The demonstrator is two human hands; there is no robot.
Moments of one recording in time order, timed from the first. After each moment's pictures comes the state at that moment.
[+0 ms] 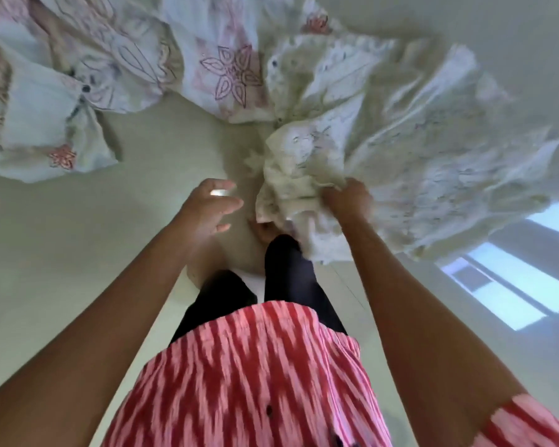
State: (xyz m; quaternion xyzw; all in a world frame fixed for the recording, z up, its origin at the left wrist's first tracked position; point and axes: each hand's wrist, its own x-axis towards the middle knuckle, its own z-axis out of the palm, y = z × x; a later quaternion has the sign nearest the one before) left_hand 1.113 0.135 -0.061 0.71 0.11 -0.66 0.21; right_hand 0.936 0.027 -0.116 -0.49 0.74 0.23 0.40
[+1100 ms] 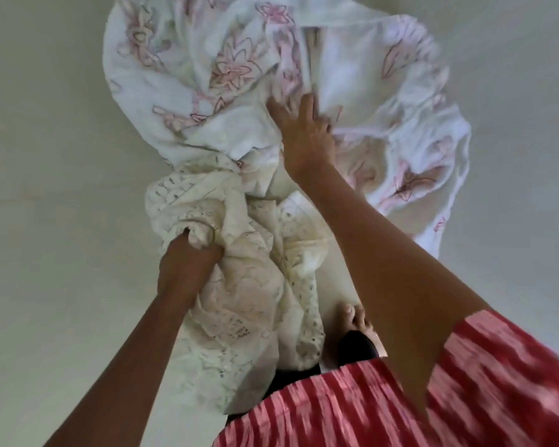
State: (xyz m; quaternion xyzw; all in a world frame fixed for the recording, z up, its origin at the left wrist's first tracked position) left_hand 1.237 0.290 -0.092 0.87 0.22 -0.41 0.16; right_hand 1.281 0.099 -0.180 -0.94 0.20 0.24 0.13
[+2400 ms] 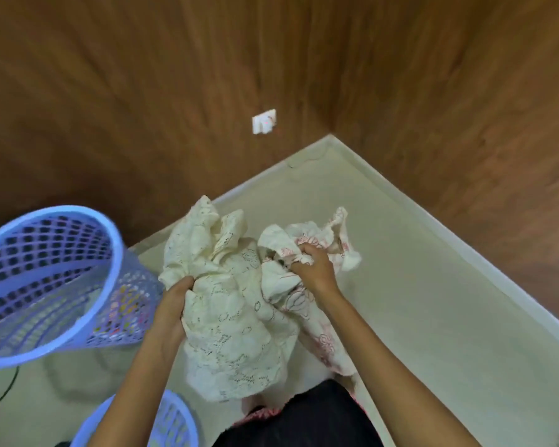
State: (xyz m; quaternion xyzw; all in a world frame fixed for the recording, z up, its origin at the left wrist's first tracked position) left_hand 0.827 0.642 0.588 0.38 0.55 0.10 0.74; right_hand 0.991 0.482 0.568 -0.79 -0.07 0.33 0.51
